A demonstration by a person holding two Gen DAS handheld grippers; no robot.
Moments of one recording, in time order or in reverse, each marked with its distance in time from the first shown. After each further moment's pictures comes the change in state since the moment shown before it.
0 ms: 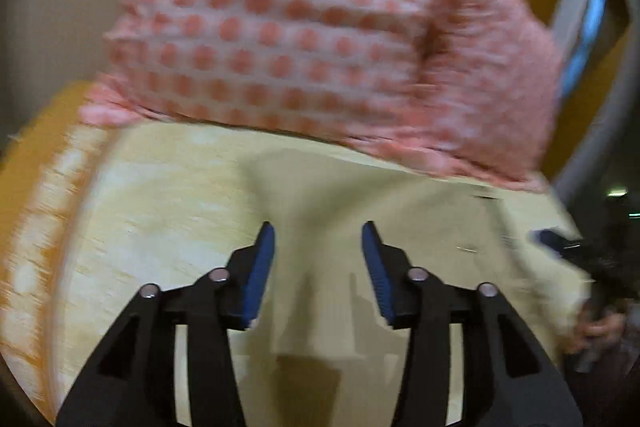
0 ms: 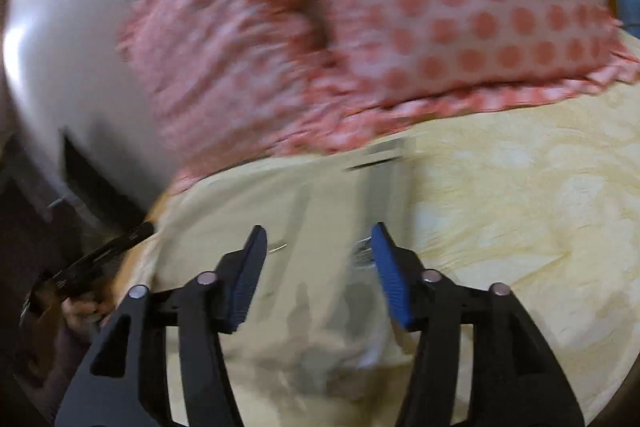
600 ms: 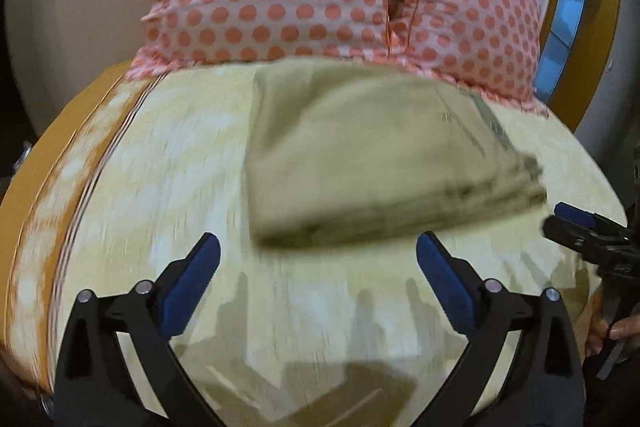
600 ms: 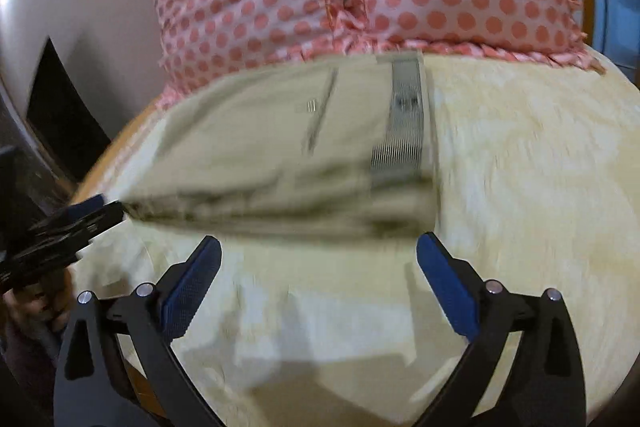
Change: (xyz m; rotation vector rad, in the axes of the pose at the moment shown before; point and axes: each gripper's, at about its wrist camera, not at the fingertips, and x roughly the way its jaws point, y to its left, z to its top) left arm -0.057 -0.054 -0.129 0.114 0.031 0.233; right arm -0.019 0.075 -0.130 -0.134 0.014 -0.346
